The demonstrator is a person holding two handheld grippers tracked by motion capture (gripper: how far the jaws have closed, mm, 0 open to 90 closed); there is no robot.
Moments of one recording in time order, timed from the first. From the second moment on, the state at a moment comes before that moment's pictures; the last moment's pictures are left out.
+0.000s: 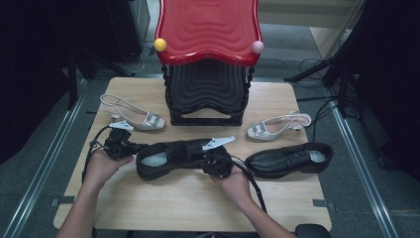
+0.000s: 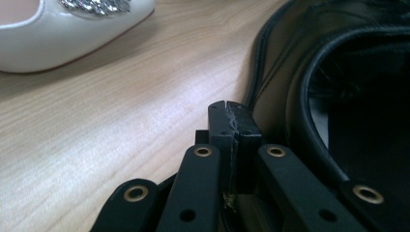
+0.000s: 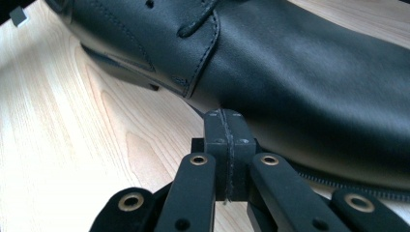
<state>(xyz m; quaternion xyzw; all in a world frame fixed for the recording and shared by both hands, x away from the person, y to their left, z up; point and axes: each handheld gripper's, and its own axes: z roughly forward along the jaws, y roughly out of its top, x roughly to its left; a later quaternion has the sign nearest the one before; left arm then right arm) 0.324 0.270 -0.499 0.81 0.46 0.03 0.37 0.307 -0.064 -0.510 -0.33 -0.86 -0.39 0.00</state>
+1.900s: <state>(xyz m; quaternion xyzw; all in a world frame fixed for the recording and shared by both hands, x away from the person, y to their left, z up) 0.268 0.199 -0.496 0.84 0.39 -0.05 0.38 0.326 -0.082 -0.502 -0.34 -0.86 -0.39 0.02</state>
